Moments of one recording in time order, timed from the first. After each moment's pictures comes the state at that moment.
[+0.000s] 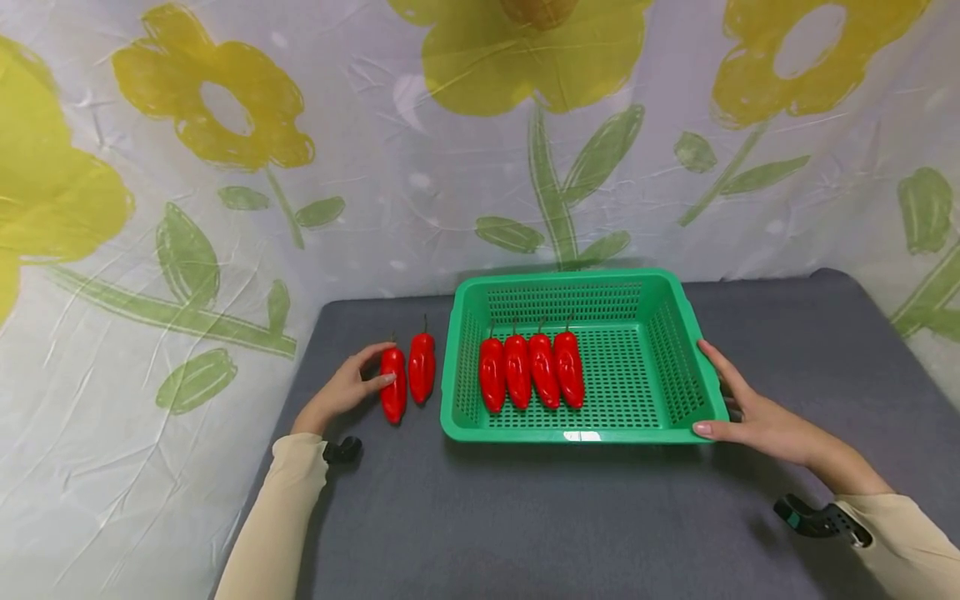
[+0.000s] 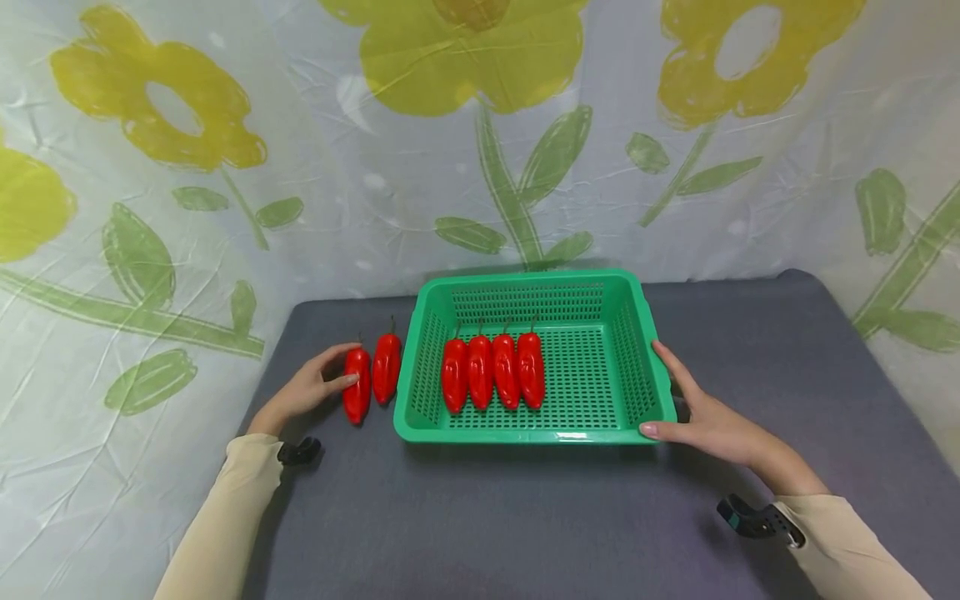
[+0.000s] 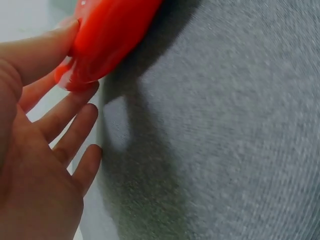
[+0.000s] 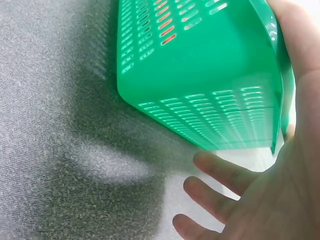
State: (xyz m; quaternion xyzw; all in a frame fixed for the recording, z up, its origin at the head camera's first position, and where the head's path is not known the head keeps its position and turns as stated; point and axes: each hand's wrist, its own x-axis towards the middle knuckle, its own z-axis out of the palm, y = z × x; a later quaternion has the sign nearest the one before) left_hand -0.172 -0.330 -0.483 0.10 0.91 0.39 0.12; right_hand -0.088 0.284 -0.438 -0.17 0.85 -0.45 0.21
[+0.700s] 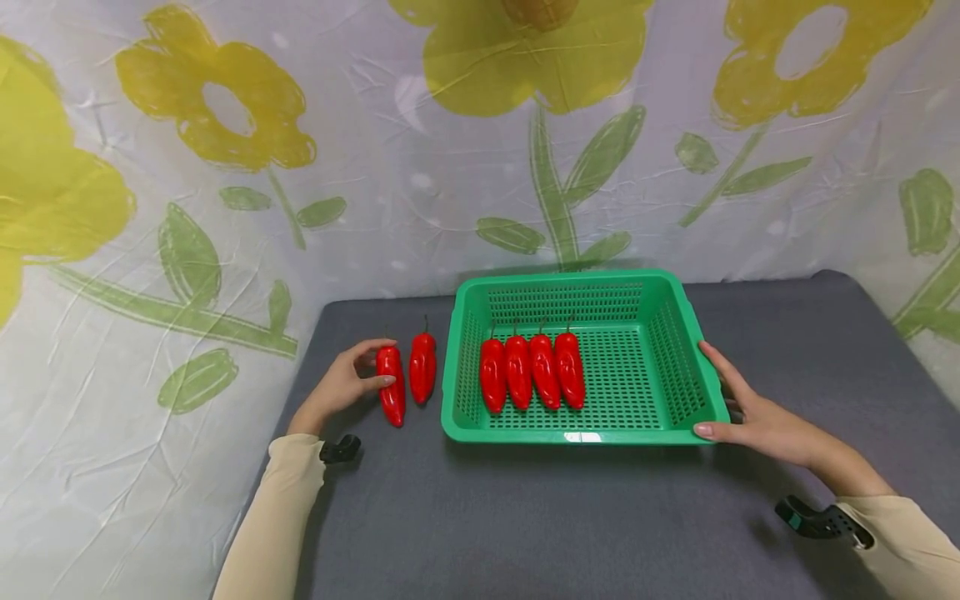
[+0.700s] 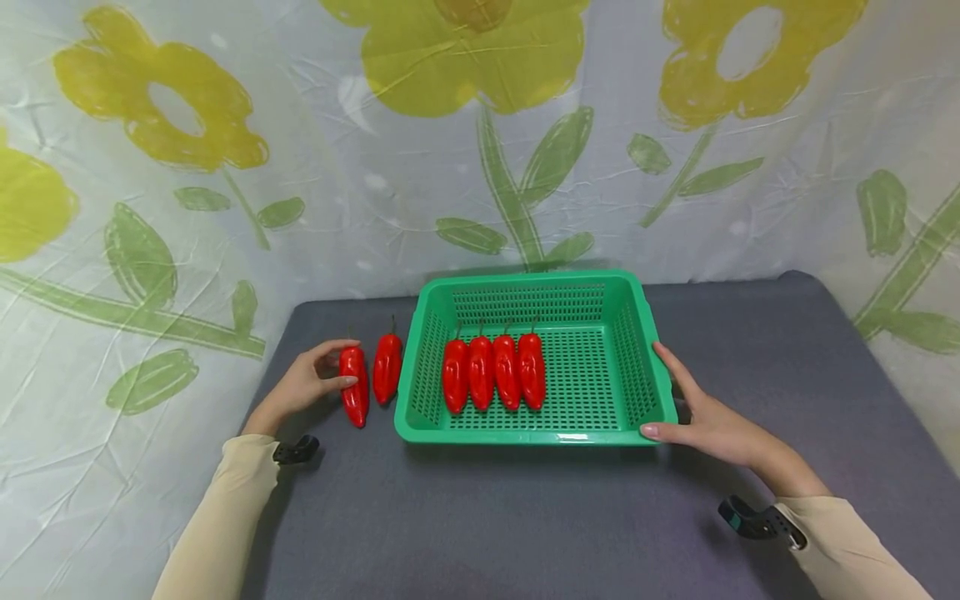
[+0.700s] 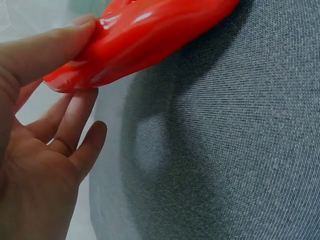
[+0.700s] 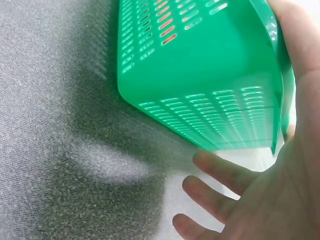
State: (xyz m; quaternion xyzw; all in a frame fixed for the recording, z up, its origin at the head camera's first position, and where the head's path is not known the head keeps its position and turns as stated) left_hand -0.166 -0.323 -0.466 0.09 0.90 0.41 0.09; right_hand -0.088 0.285 -0.437 -0.17 0.85 -0.45 0.21
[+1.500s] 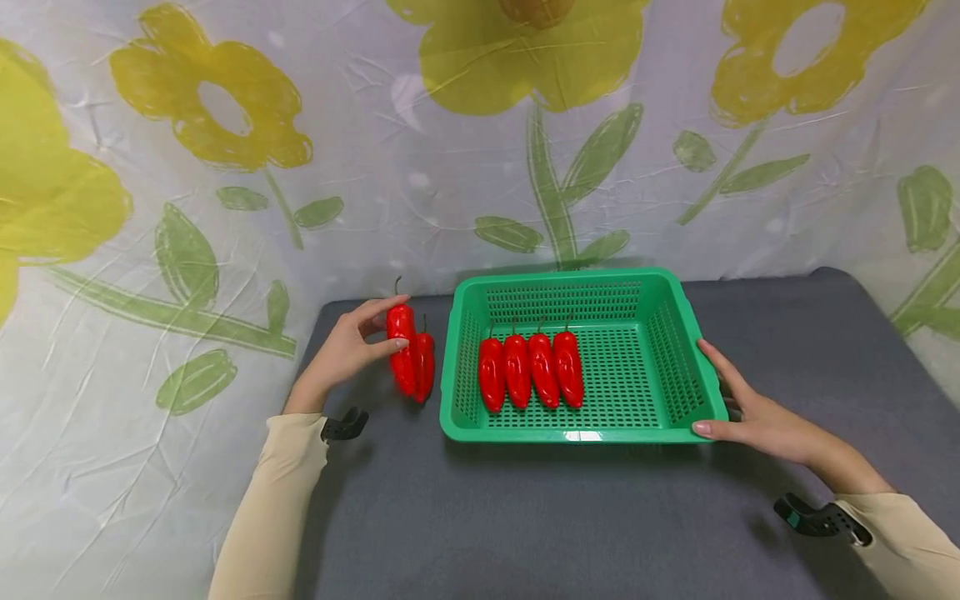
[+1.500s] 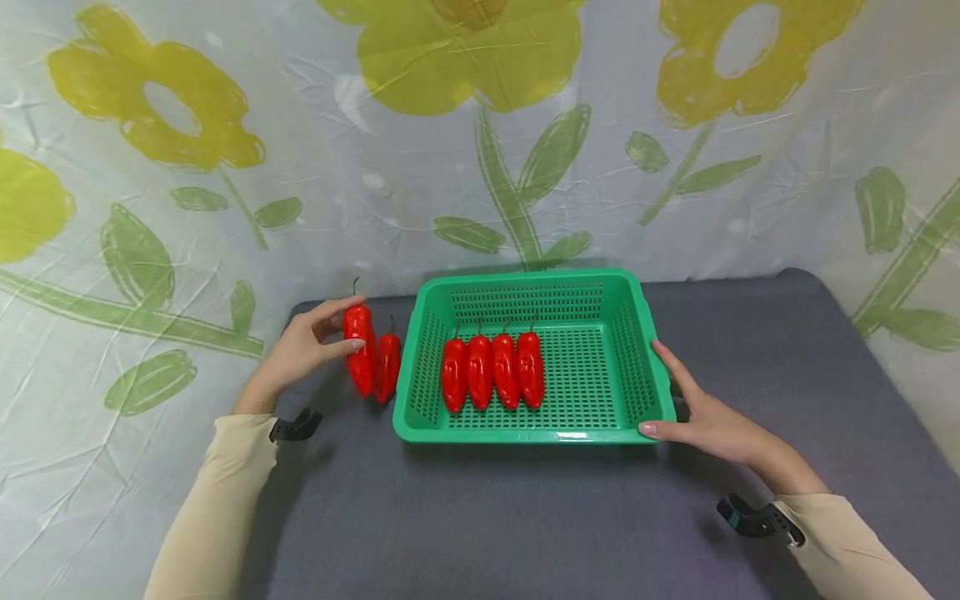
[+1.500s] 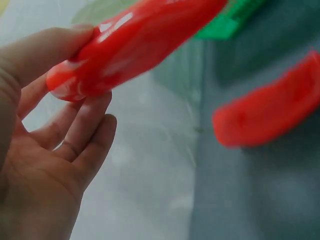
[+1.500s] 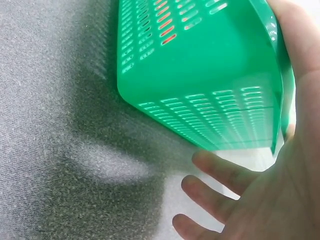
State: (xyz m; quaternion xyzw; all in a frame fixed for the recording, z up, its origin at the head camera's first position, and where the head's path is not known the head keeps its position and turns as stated) left_hand -0.178 -0.282 -0.390 0.16 0.89 0.42 0.03; right_hand -0.088 0.284 -0.437 -0.17 0.85 -0.45 0.21
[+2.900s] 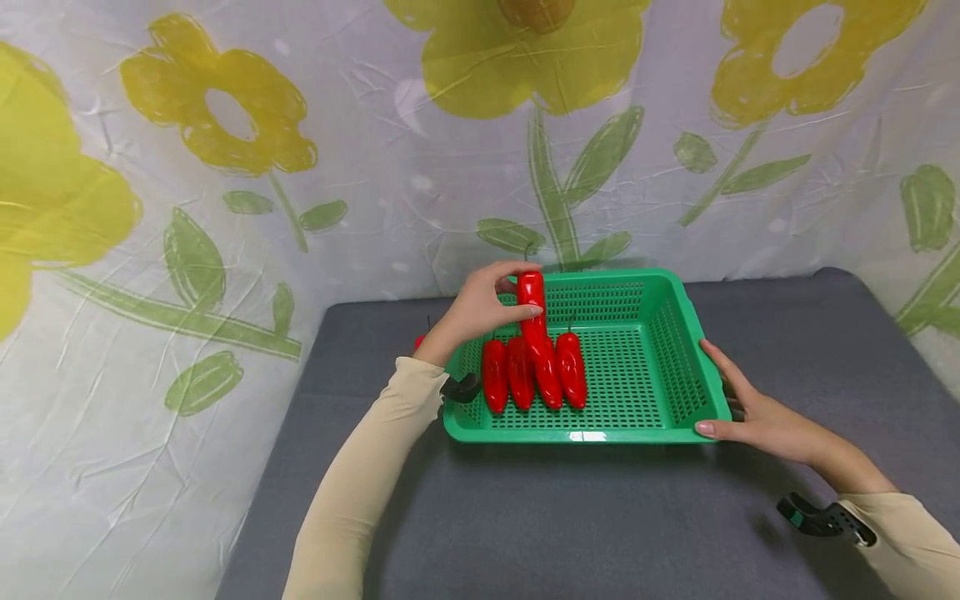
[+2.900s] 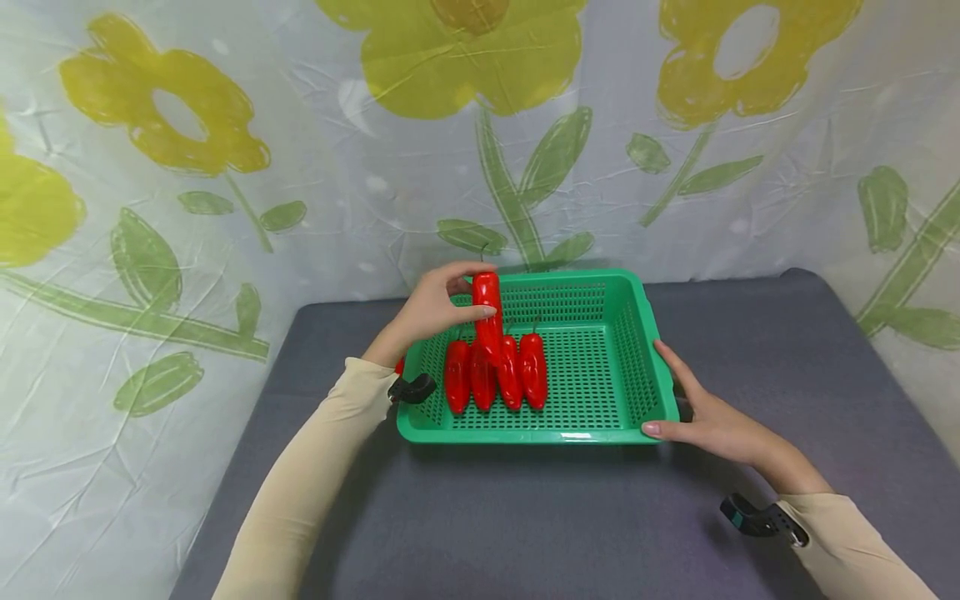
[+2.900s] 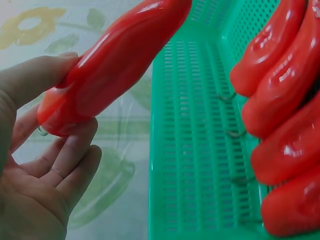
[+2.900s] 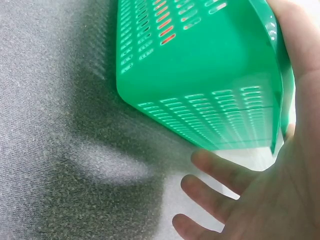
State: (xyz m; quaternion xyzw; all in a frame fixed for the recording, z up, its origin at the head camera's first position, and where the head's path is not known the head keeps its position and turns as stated) left_hand -0.221 -0.111 -0.367 0.24 0.86 0.45 0.05; right_hand -0.088 0.284 -0.437 -0.18 0.85 -0.45 0.20
